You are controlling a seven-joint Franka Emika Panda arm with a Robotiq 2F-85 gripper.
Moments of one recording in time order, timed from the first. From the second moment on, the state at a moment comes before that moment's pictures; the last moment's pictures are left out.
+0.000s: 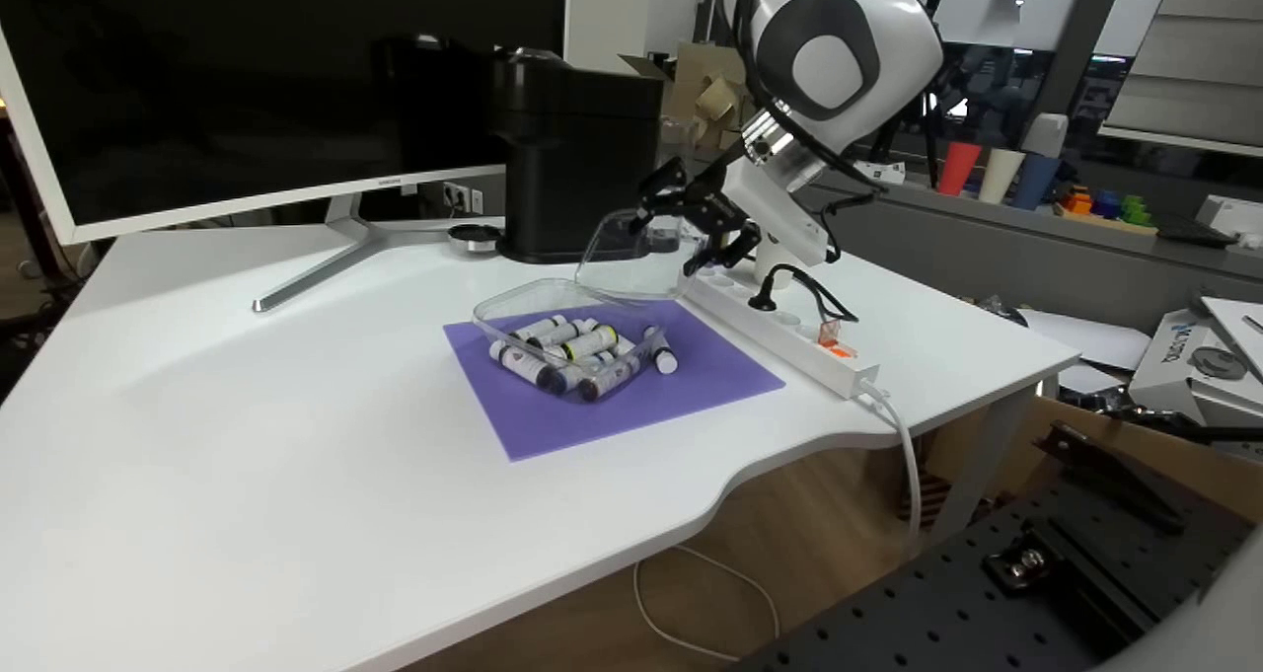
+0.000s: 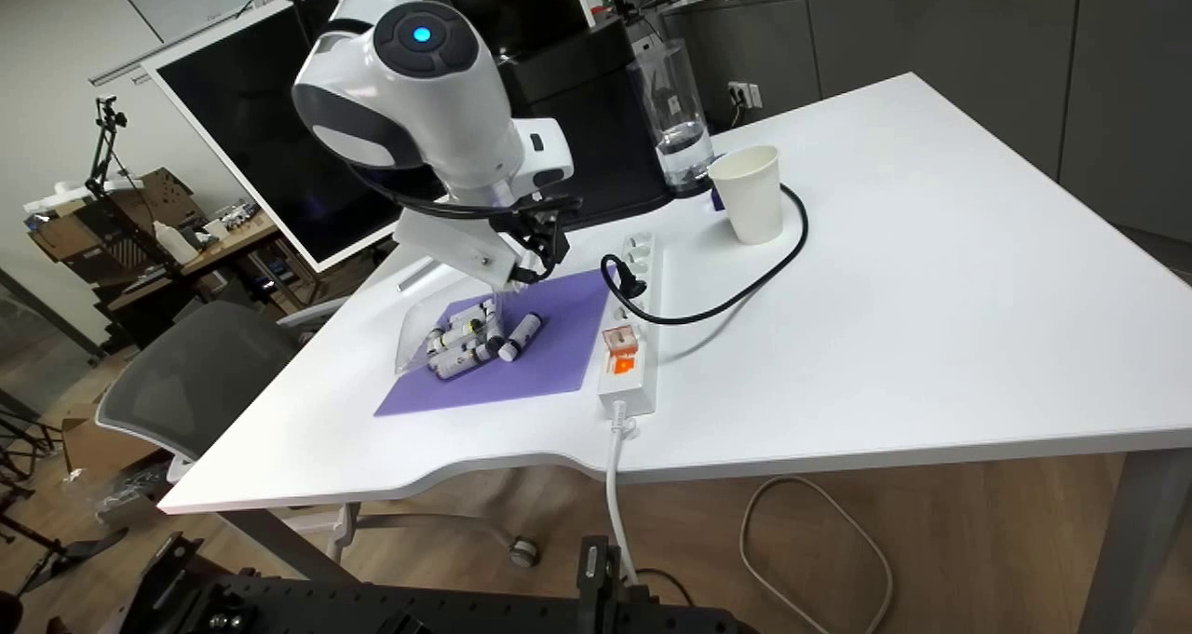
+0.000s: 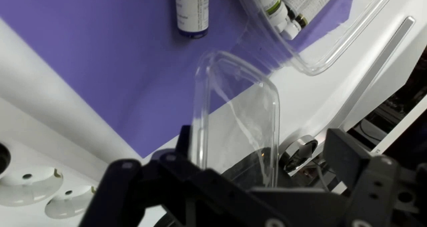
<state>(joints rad) -0.28 0.39 0.06 -2.29 1.63 2.65 -1.37</state>
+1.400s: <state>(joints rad) -0.20 0.16 0.12 -2.45 1.54 2.68 -1.67</state>
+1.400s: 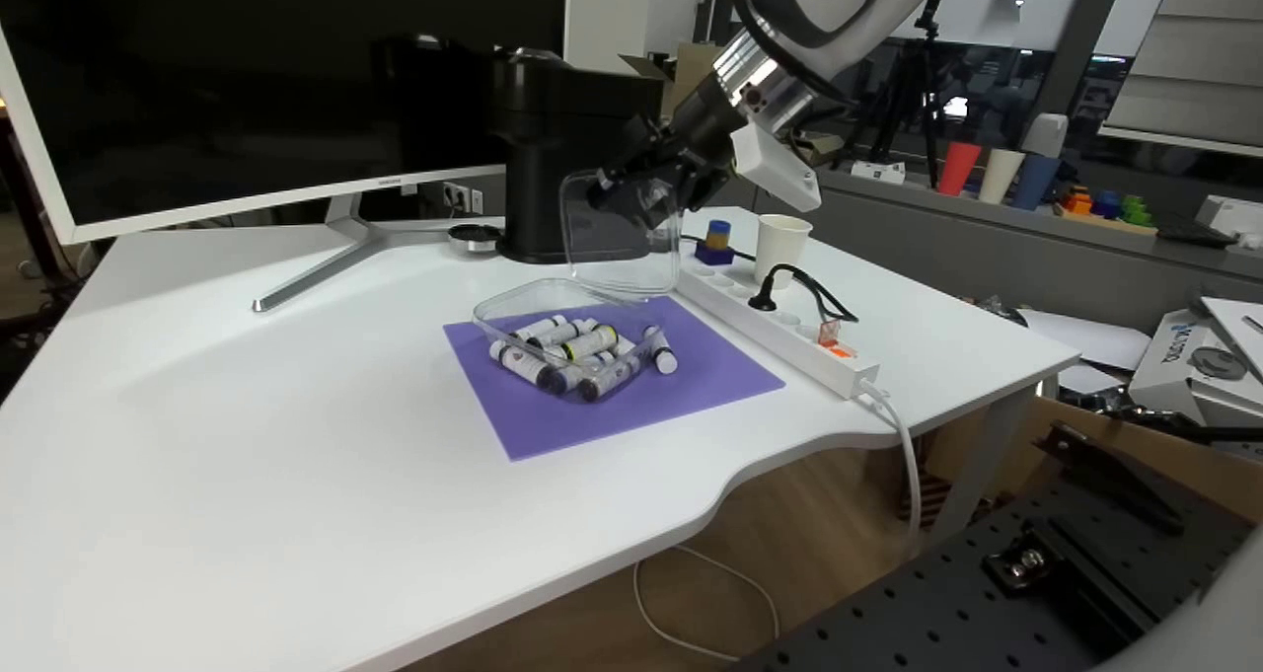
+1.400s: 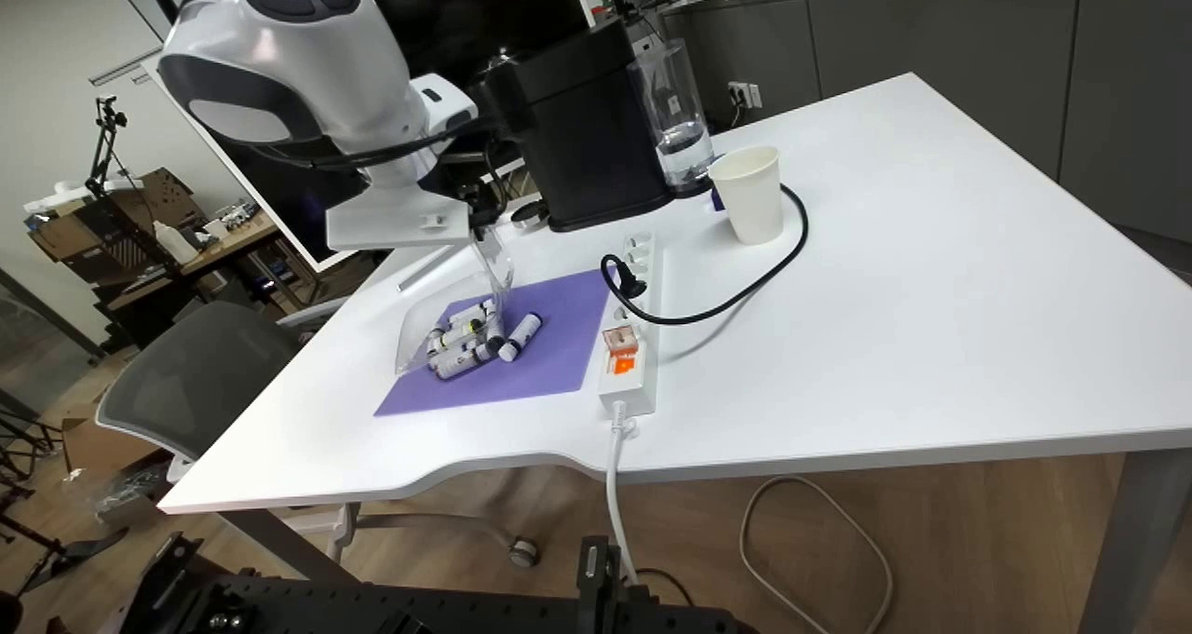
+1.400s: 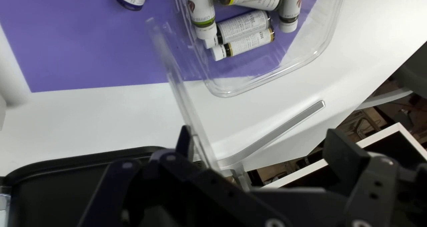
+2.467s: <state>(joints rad) -0.11 0.14 0.16 -2.52 1.22 2.71 -1.63</state>
